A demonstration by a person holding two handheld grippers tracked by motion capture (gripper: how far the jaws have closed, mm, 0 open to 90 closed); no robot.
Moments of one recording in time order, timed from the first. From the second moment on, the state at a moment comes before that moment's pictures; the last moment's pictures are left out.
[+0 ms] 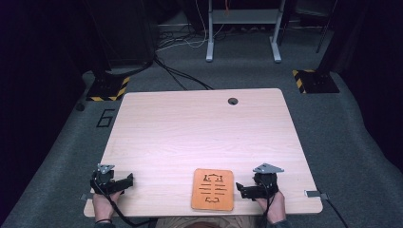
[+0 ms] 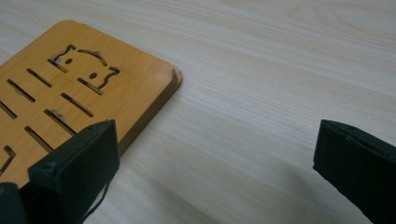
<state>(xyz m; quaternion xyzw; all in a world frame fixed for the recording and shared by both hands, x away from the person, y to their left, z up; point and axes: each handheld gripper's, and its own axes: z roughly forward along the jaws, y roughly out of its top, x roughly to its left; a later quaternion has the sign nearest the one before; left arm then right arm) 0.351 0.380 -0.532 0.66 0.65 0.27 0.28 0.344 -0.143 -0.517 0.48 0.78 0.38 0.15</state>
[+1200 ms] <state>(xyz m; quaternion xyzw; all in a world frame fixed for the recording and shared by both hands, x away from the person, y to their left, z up) 0.351 0.380 -0.532 0.66 0.65 0.27 0.28 0.354 -0.109 -0.524 0.45 0.81 0.36 0.13</state>
